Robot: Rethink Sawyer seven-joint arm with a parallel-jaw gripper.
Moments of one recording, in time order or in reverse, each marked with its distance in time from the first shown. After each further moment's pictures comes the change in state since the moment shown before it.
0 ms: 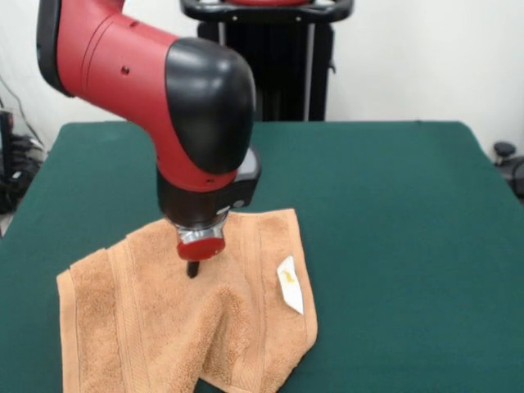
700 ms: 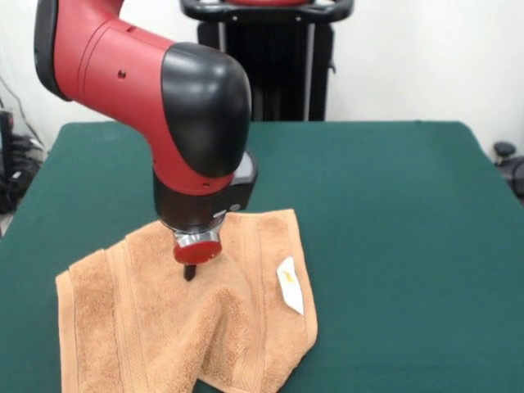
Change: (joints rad) arm -0.002 0.001 0.001 -0.003 0.000 -0.005 0.000
